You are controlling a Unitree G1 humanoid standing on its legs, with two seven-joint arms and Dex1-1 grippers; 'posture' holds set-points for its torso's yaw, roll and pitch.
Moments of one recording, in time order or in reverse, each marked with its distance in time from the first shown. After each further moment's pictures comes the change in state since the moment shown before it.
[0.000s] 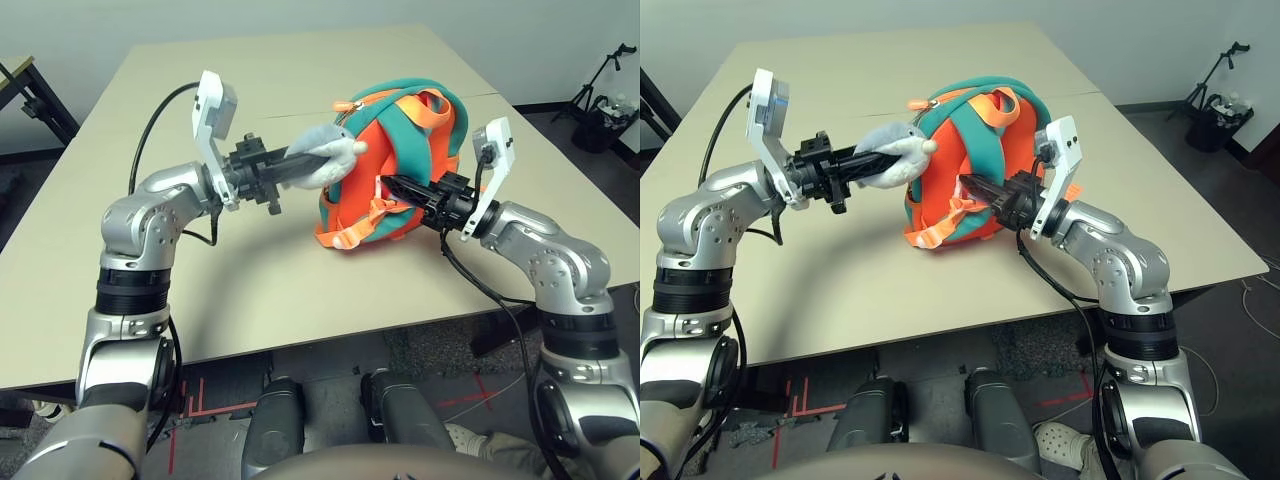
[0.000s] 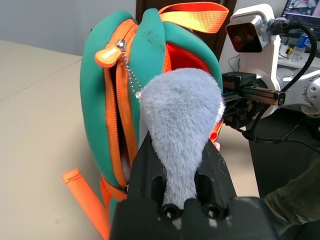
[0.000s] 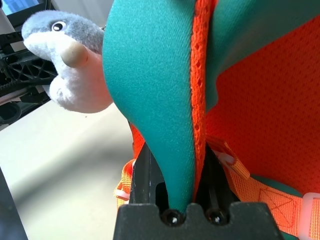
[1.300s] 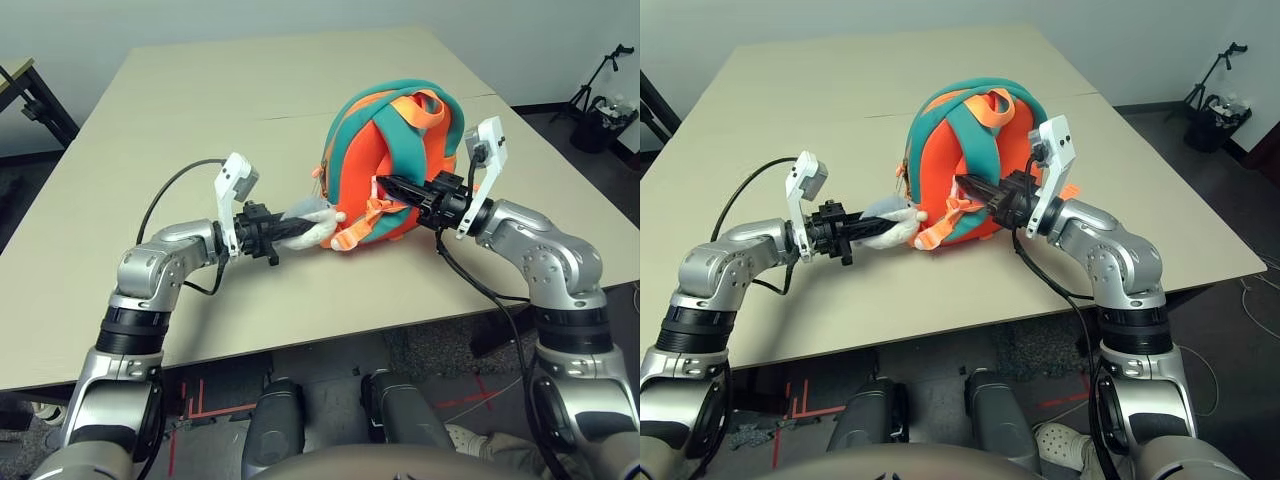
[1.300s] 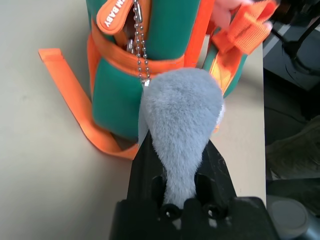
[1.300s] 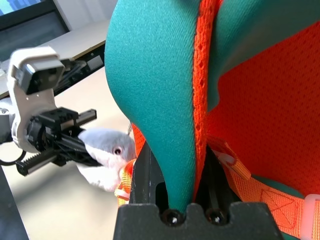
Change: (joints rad) left arm 0.193 0.004 -0.119 0.052 0.097 0.064 0.036; right arm -0.006 0.007 0.009 0.003 -0.016 -0.002 0.009
